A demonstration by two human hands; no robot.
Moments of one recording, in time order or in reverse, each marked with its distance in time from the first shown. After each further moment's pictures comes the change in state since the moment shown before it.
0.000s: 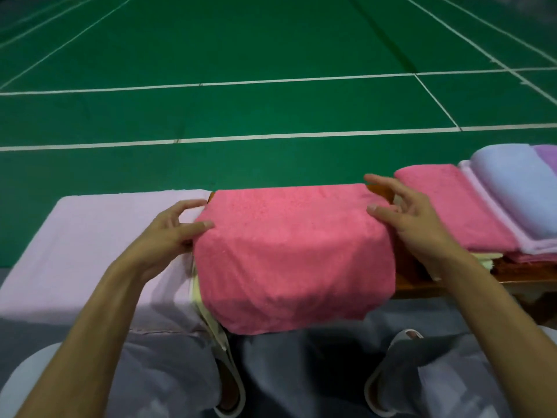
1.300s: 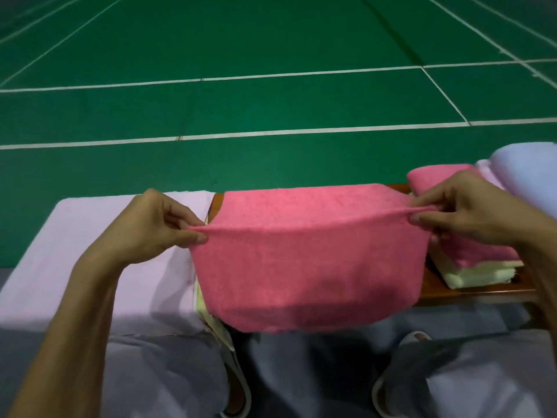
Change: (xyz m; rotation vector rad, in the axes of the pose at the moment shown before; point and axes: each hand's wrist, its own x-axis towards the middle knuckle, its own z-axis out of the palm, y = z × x) left_hand -0.005 0.041 -0.026 0.722 -0.005 0.180; right_hand 0.013 -0.054 -0.055 -0.685 -0.330 0.024
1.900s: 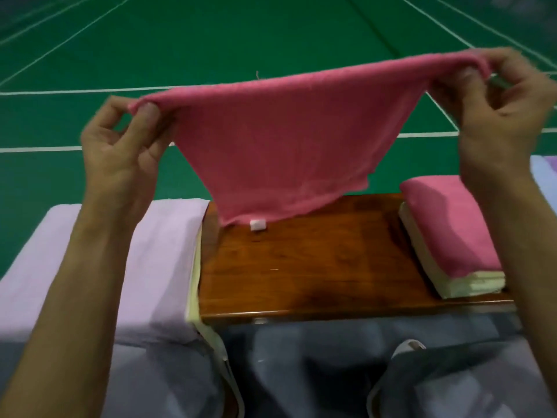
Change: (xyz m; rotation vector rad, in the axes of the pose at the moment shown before) left_hand 0.054 0.040 -0.023 -1.080 0.411 0.599; right_hand 0.057 -0.061 -0.027 0.544 0.953 -0.537
